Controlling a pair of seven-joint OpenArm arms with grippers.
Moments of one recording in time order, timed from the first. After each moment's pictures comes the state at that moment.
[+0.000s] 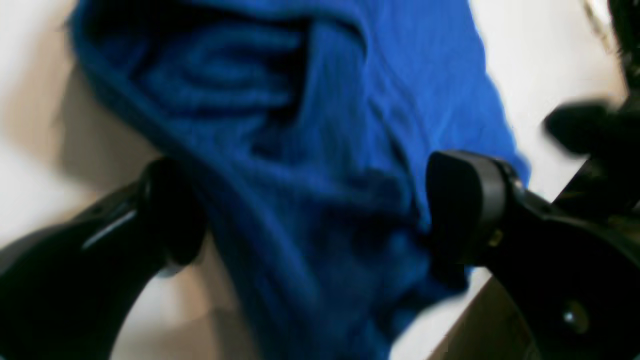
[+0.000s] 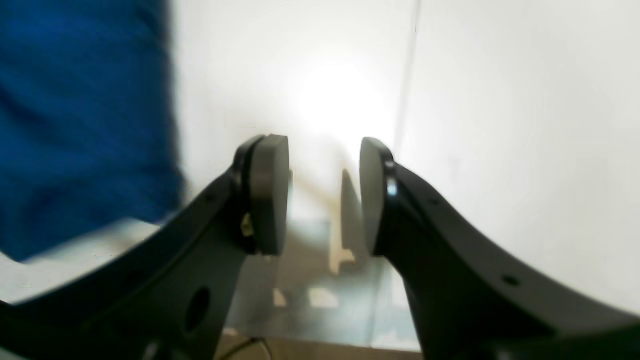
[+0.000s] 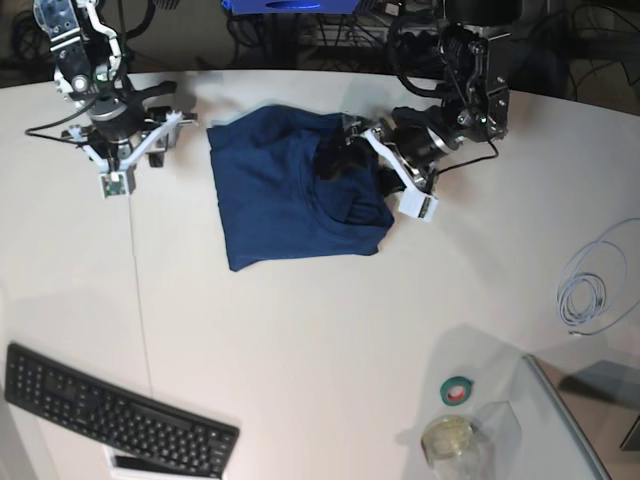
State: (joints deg) left arm 9.1 -2.5 -8.7 68.4 -25.1 -41.9 30.0; right arm -24.1 17.2 -10.8 95.6 14.1 -8.8 -31.7
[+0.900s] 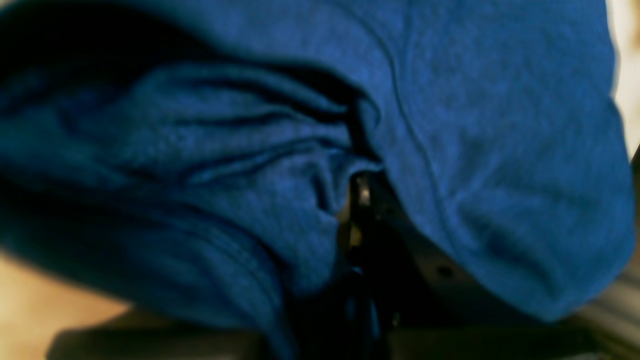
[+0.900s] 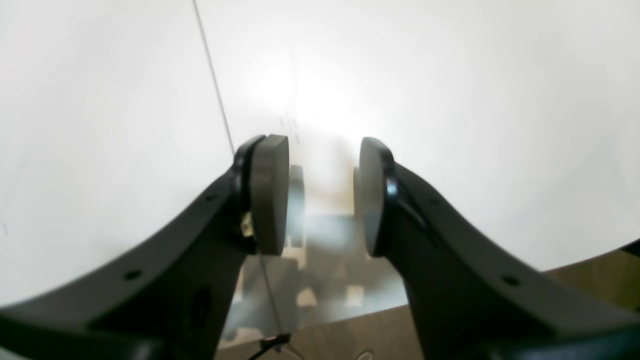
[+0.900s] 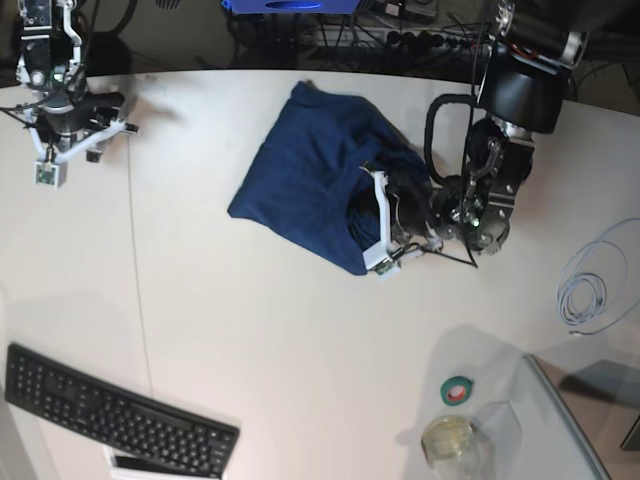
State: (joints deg) left arm -12.8 -17.2 22.2 65.0 -22.6 -40.8 47.0; right arm -26.8 10.6 8.2 95.3 14.2 -5.5 -32.1
